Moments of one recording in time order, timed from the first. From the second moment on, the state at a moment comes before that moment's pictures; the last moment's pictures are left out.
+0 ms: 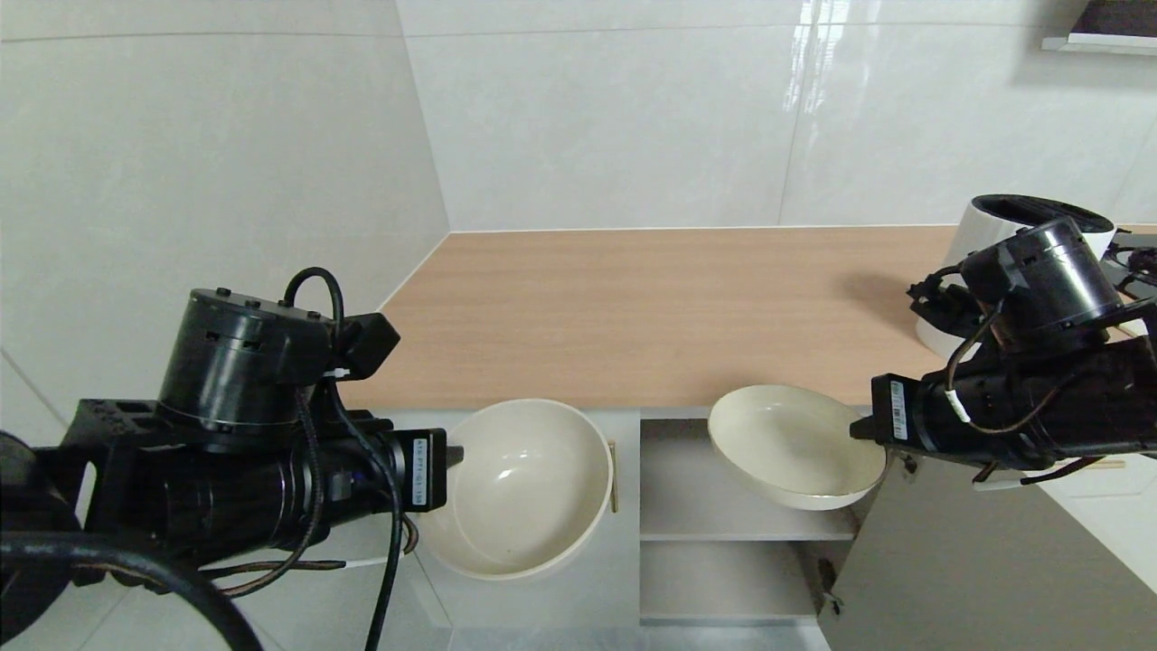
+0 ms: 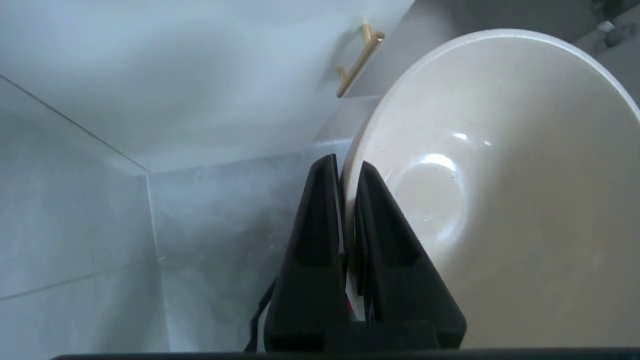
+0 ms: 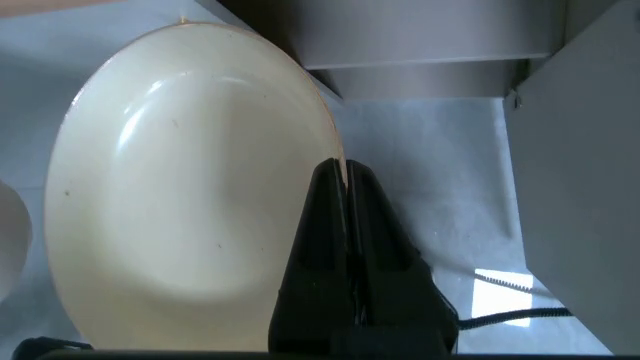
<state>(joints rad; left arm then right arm) -0.52 1.50 -0.80 -0.07 0.10 -0.38 0.46 1.58 -1.08 0.26 -0.07 0.50</state>
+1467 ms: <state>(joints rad) -0.52 1.53 -0.80 -0.07 0.09 -0.38 0.46 1.65 -1.08 0.26 -0.11 0.50</state>
